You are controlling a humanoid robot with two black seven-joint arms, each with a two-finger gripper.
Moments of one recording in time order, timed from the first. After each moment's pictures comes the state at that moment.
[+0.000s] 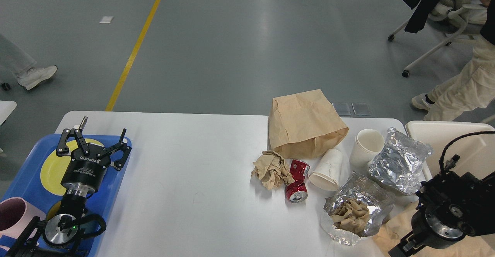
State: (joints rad) left arm -0.23 0.12 -1.59 -0.76 0.17 -0.68 -0.04; right arm 1.51 -0.55 -1.22 1.59 -1.03 0.18 -0.05
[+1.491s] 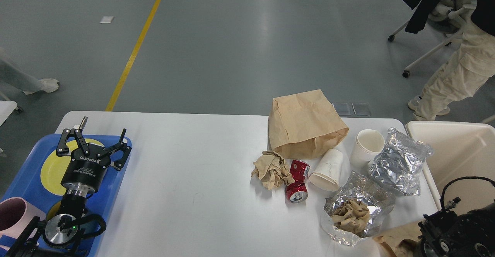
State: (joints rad) left arm -0.23 0.12 -1.59 -0.76 0.17 -0.69 -0.04; right arm 1.14 -0.45 -1.20 1.31 -0.83 0.03 -0.07
